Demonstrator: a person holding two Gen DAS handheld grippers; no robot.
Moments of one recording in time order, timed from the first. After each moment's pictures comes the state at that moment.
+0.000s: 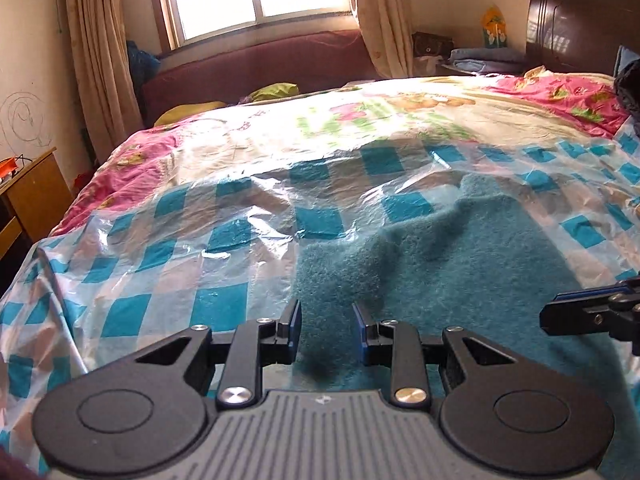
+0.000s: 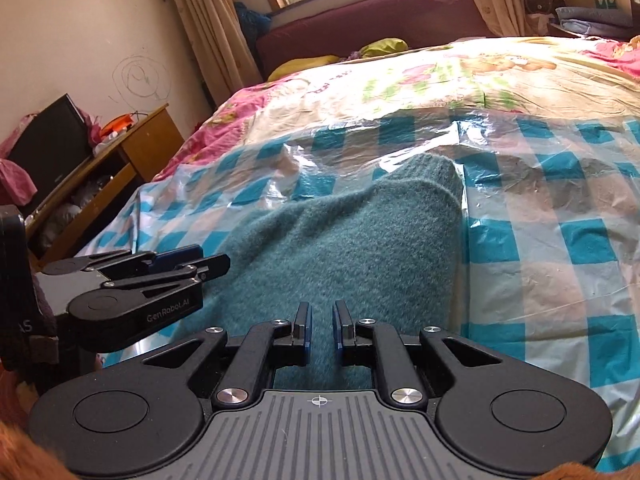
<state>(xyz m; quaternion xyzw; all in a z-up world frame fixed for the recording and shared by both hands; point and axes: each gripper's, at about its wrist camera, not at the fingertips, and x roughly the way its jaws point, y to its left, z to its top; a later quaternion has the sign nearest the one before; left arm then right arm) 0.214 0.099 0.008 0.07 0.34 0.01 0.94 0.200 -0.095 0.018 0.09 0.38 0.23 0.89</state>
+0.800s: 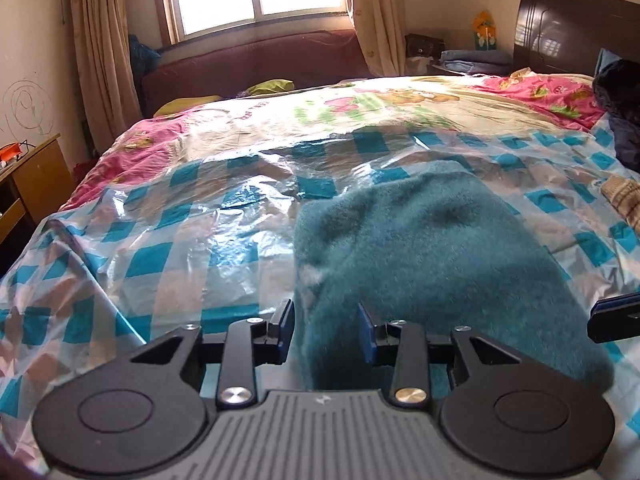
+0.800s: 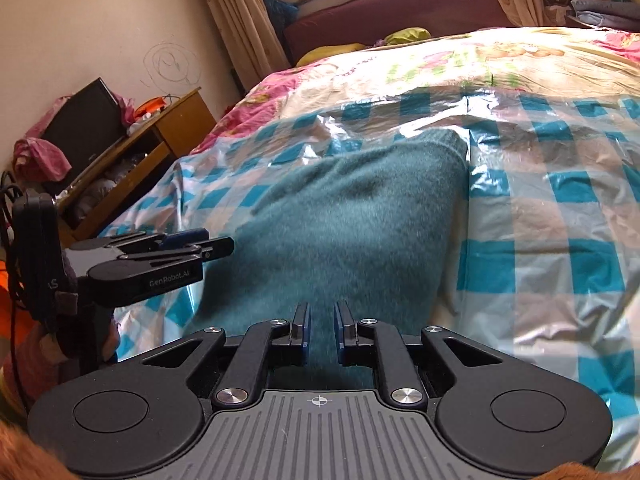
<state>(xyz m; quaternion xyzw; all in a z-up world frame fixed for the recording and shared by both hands) 0.112 0.105 0.015 0.06 0.34 -0.02 0.94 0.101 -0.126 0.023 0.08 0.39 0.28 0.87</state>
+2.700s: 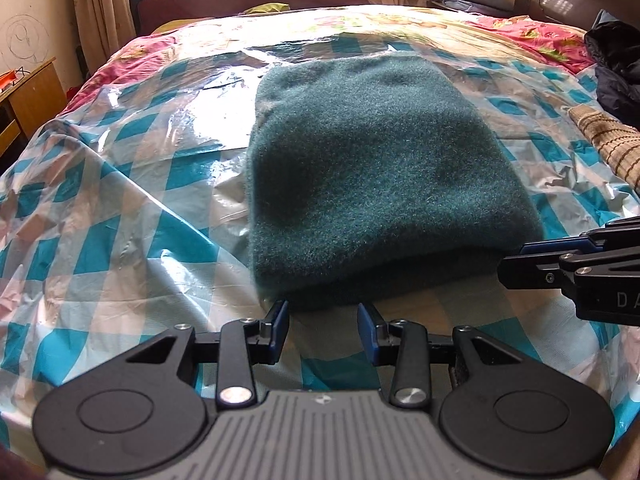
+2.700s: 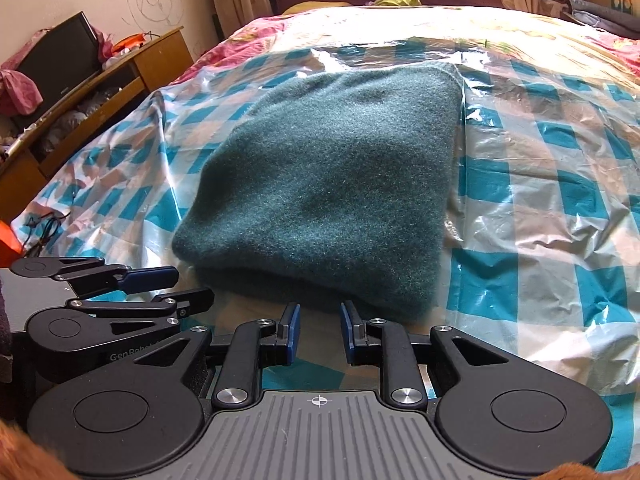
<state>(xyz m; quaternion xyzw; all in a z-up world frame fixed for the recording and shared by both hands) 0.029 0.073 -0.015 0.02 0.44 -0.01 0.90 0.051 -0.094 -0.001 0.00 0.43 0.23 0.87</state>
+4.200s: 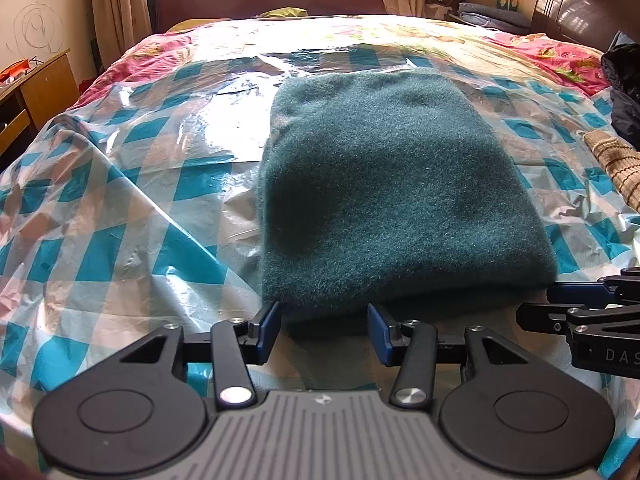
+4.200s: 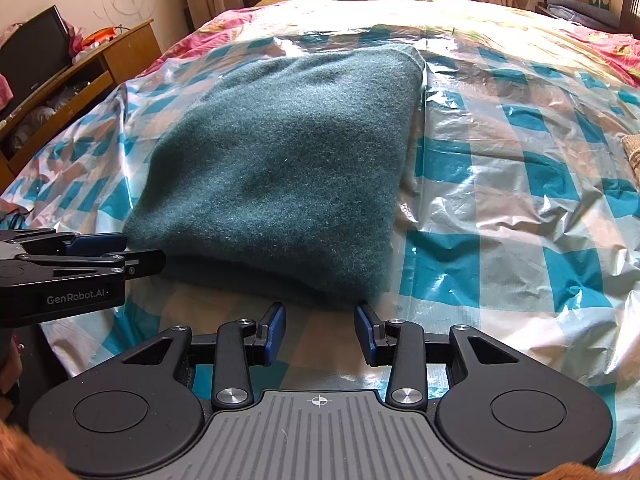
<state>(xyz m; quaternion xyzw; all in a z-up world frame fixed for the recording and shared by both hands) 0.044 0.078 -0.013 0.00 0.43 0.01 0.90 0.059 -0.108 -0.020 -0.02 0.44 0.19 0.88</state>
